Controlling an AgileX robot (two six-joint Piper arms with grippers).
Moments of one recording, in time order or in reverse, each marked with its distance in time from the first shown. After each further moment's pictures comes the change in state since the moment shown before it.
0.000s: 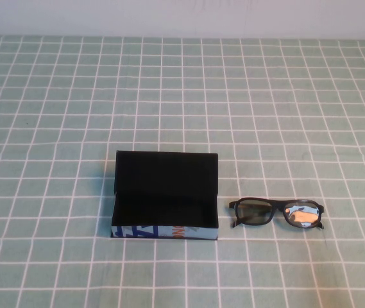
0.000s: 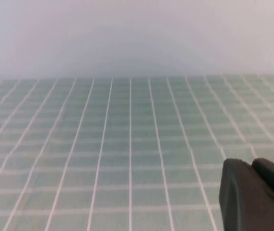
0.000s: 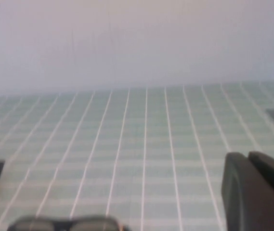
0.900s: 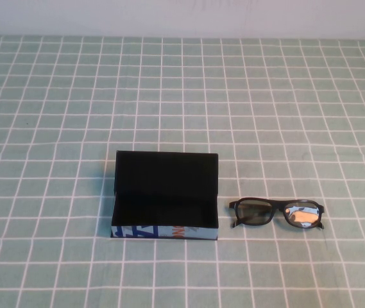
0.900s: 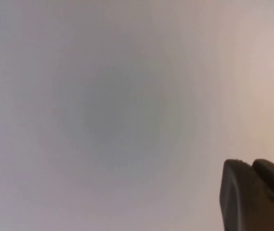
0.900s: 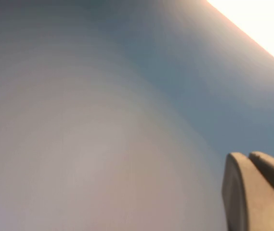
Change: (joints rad) right arm 0.000 0.000 0.000 0.009 -1.001 0.002; left arm 0.000 0.000 0.000 0.002 -0.744 -0.052
